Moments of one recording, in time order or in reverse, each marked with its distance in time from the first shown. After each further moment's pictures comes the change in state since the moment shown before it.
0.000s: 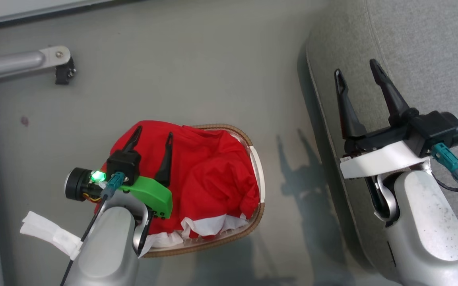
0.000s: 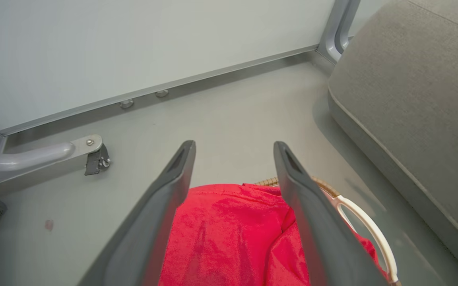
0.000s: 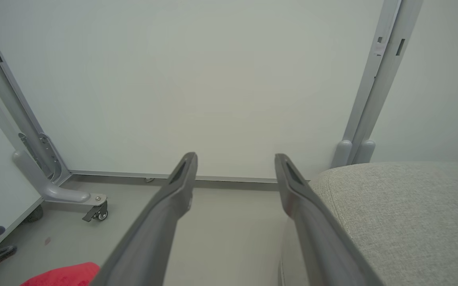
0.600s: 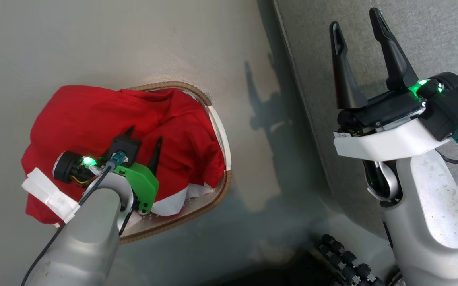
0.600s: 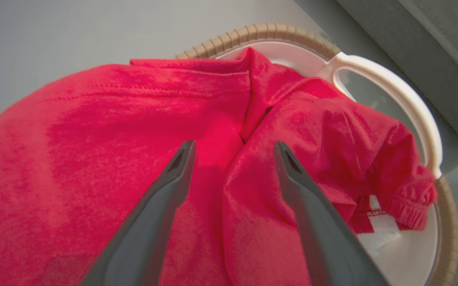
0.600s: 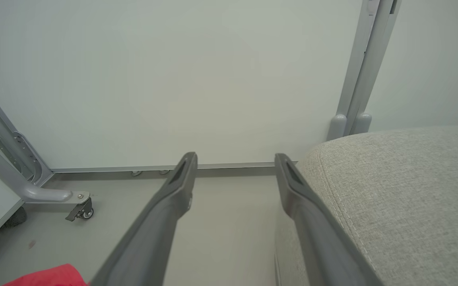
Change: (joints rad) left arm -0.240 0.099 -0.283 0.366 -0.108 -0.002 0.000; right arm -0.095 0.001 0.068 -0.157 0.108 0.000 0.000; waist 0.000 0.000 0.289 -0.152
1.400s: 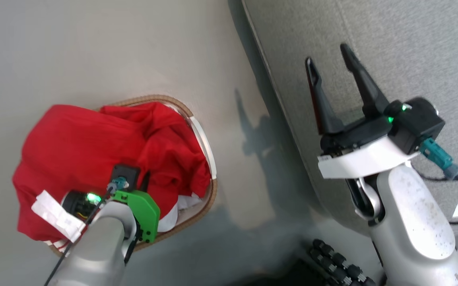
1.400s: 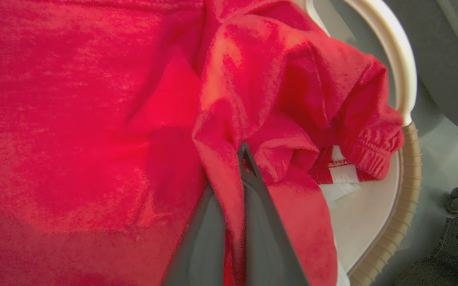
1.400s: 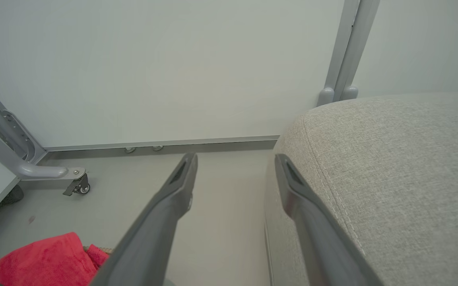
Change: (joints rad) left arm 0.011 -0.035 -0.127 0.211 -0.207 0.000 0.007; right arm 0.045 0.002 0.055 0.084 0.004 0.000 0.000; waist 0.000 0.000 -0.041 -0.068
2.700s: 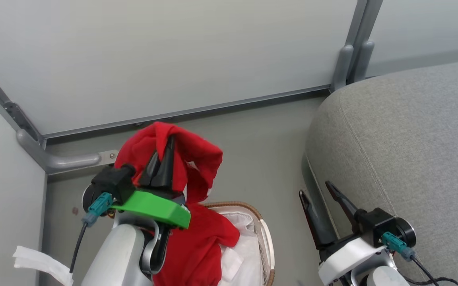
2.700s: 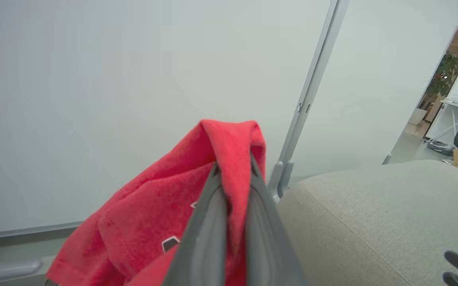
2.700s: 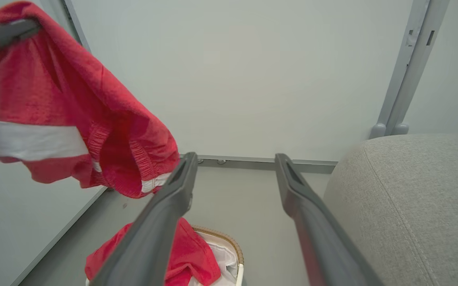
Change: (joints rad) left arm 0.376 -0.067 0.328 -0.874 -0.009 0.002 -0.006; right arm 0.375 0.000 0.024 0.184 -0.054 0.000 0.000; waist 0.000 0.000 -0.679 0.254
